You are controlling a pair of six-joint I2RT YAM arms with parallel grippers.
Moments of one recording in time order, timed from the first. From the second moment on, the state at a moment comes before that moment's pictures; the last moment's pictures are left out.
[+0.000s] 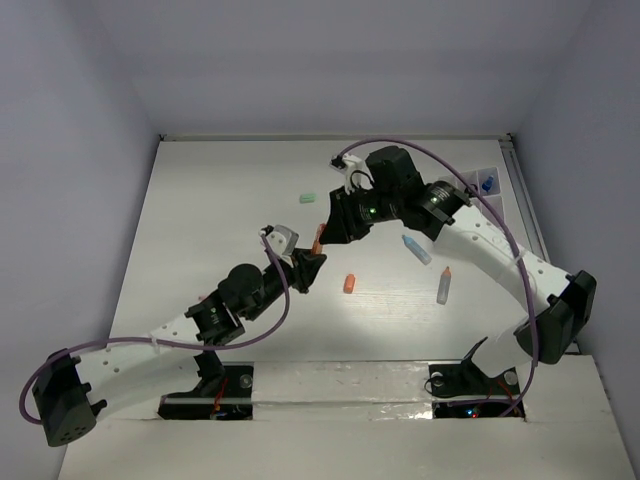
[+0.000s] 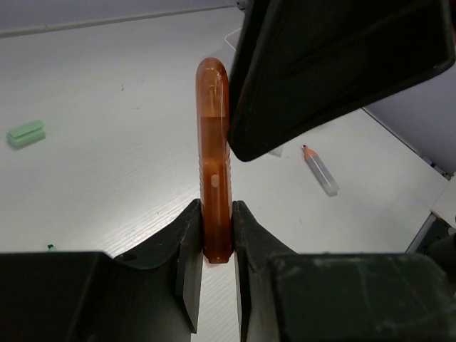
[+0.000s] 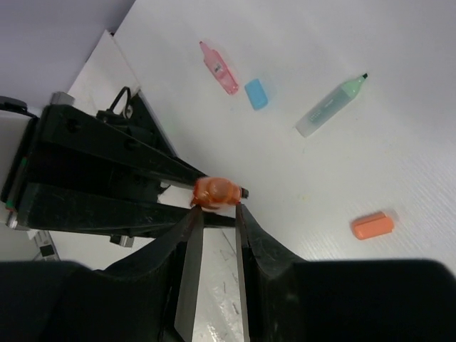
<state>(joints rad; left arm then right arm) -0.99 0.79 0.46 0.32 -0.23 -0.28 0.73 1.50 1.53 -0.68 -0.47 0.31</state>
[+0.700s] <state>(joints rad) -0.99 0.81 0.52 0.44 -0.28 -0.27 0.75 1.28 1.42 -0.63 -0.29 0.33</state>
